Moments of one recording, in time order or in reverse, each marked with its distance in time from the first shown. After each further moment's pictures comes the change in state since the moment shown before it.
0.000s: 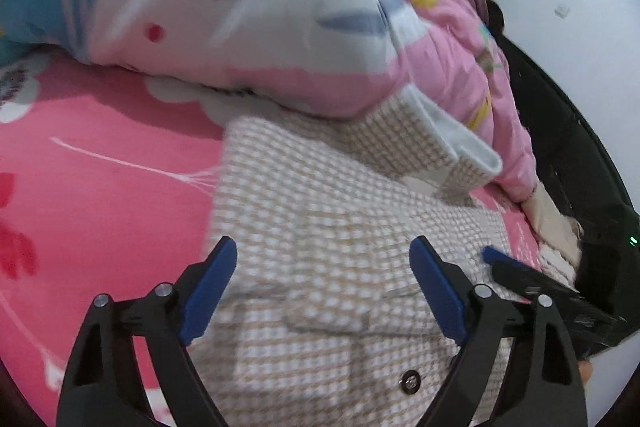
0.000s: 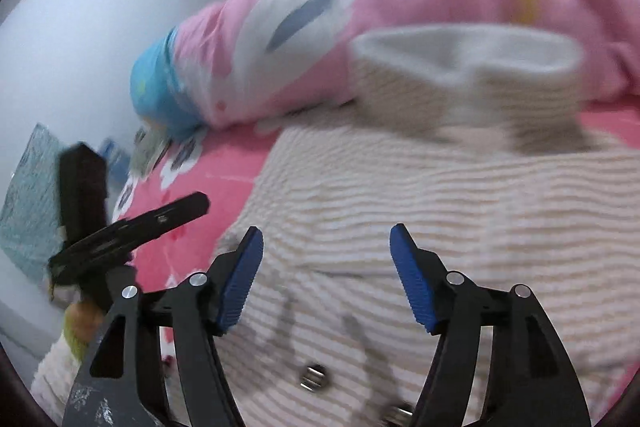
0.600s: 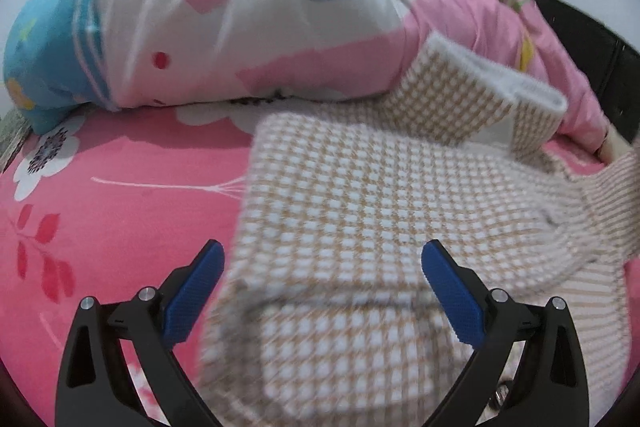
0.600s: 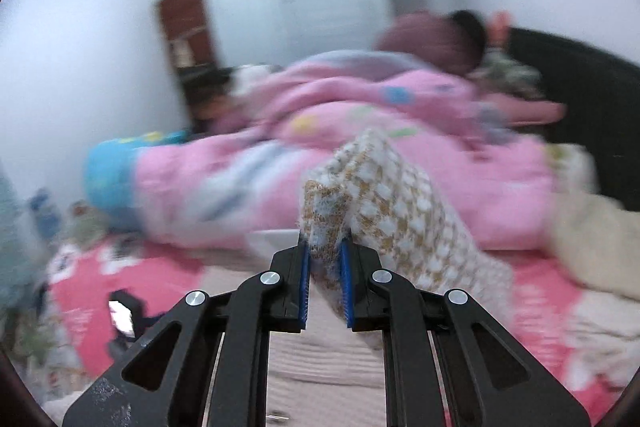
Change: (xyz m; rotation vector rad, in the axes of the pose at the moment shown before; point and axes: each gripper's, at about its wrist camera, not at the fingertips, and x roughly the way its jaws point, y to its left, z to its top) left arm 0.021 -0.019 -0.032 0.189 -0.104 0.321; right arm -0.182 0.046 0.072 -0.133 -0.361 -0.266
